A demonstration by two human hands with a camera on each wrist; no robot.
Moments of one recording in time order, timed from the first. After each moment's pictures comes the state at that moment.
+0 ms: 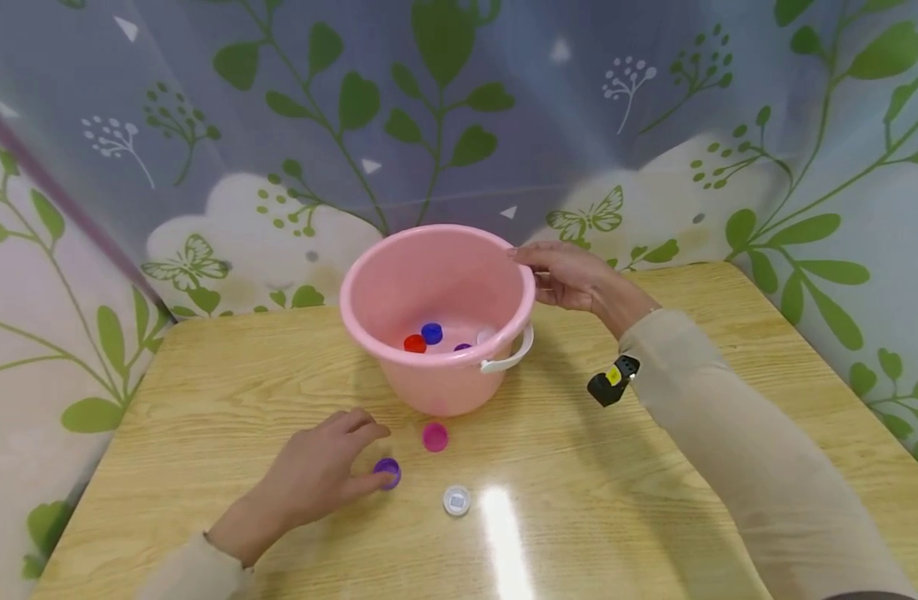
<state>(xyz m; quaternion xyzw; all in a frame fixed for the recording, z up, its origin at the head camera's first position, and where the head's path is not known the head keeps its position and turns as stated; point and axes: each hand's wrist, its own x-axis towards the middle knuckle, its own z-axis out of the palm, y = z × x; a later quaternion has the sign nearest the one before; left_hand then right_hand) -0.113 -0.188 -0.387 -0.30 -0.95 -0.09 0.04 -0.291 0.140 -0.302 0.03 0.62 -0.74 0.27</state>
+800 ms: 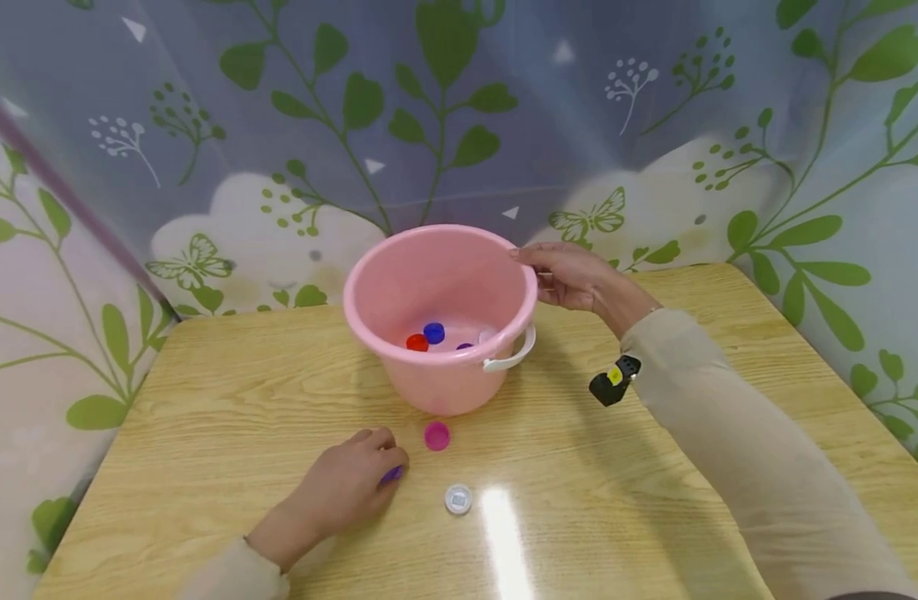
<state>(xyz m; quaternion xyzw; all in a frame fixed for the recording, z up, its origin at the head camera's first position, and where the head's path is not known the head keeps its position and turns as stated) -0.106 -0.169 -0.408 -0.33 -0.94 -0.09 0.02 -0.289 0.138 -0.300 0.04 0.63 -0.73 0.26</state>
